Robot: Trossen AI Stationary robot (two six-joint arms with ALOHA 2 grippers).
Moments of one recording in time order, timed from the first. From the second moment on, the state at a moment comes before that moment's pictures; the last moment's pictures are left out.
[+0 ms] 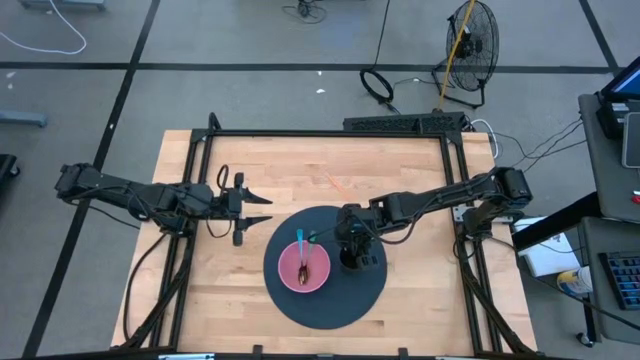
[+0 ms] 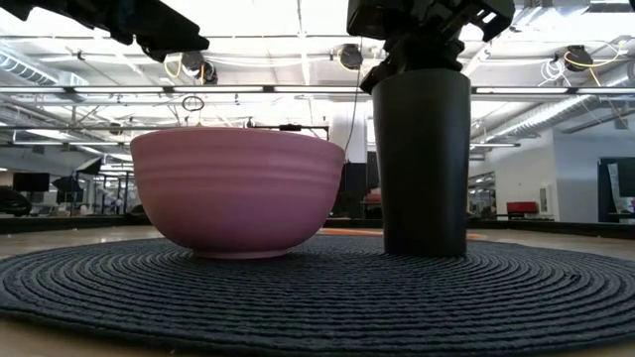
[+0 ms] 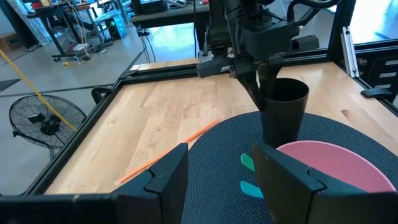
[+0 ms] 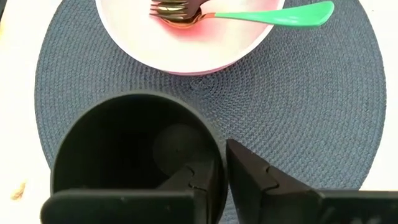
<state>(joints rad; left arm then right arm) -0.17 0.76 0.53 -0.03 -0.24 0.07 0.14 1.68 1.27 -0.66 -0.11 -0.04</state>
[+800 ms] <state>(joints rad) -0.17 0.76 0.53 -0.03 -0.24 0.08 0.16 1.52 1.27 -0.65 -0.11 -0.06</state>
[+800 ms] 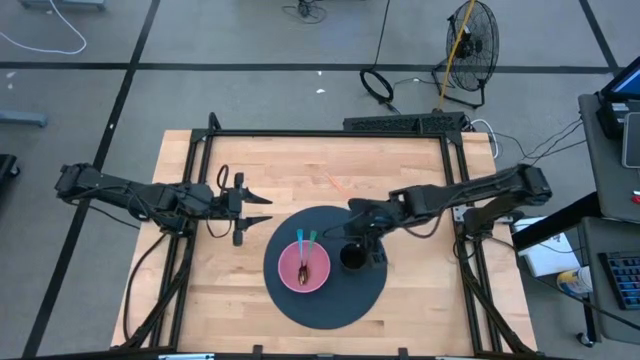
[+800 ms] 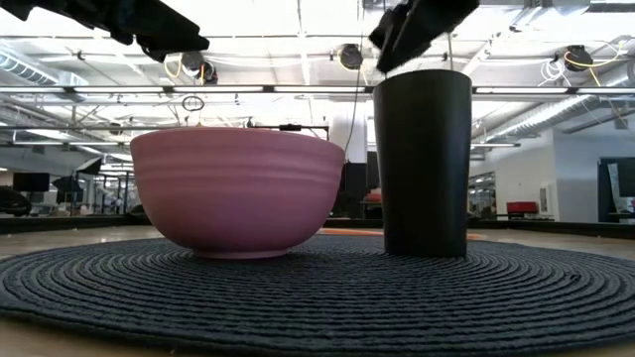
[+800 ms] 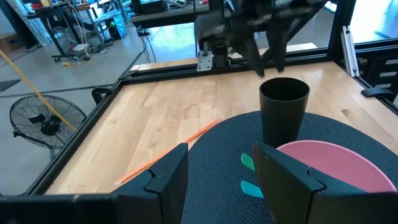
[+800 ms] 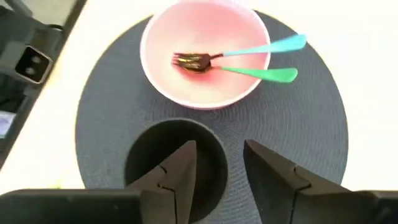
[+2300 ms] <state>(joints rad) -0.17 0.76 0.53 -0.08 -0.29 0.10 -0.50 1.92 1.59 -0.68 -0.19 -0.01</state>
